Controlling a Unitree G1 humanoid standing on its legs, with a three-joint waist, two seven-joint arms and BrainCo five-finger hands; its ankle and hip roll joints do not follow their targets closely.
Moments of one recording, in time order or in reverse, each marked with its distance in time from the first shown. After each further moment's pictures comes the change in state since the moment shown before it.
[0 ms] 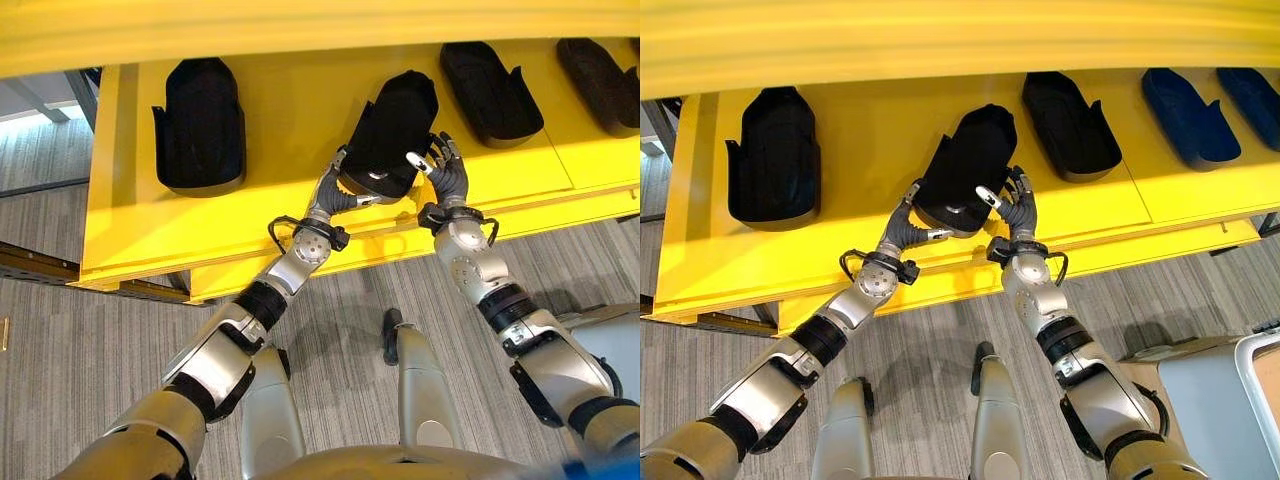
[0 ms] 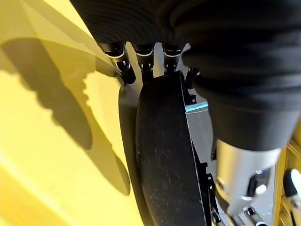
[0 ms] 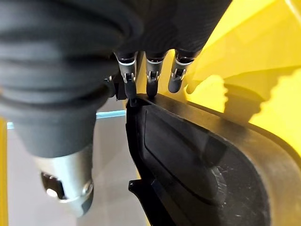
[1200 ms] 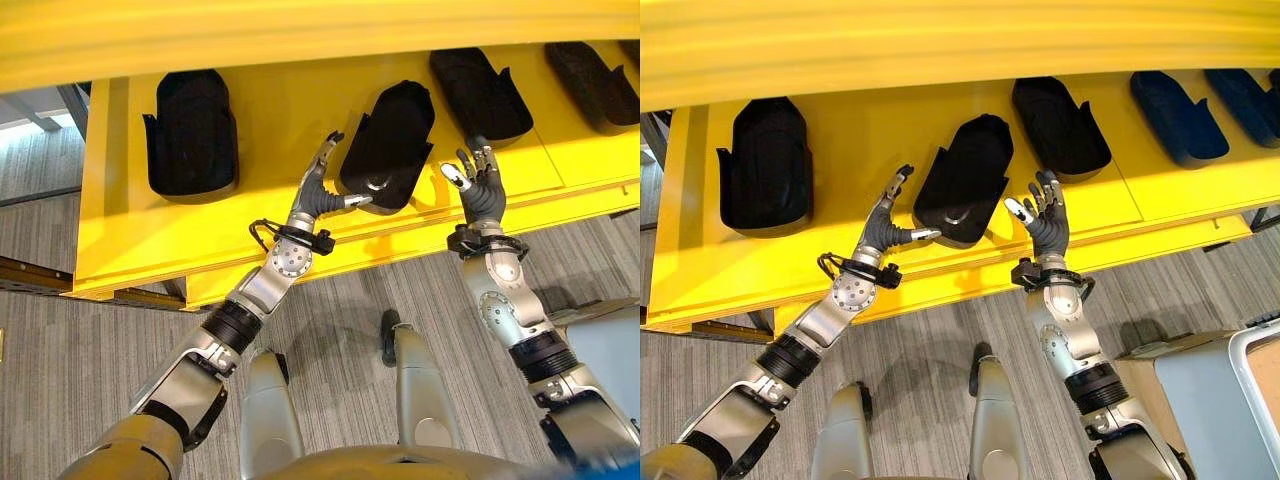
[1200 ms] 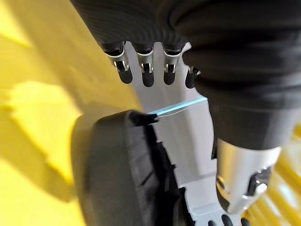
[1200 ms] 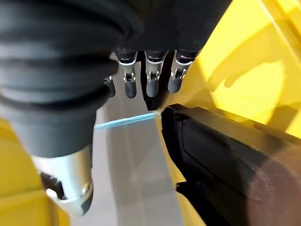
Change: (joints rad) left arm 0.159 0.111 0.070 -0.276 0.112 -0.014 -0.006; right arm 0.290 -0.068 -0.095 -0.375 -0.037 -0.039 0.041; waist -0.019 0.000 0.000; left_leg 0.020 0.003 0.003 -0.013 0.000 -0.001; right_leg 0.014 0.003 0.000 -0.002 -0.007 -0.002
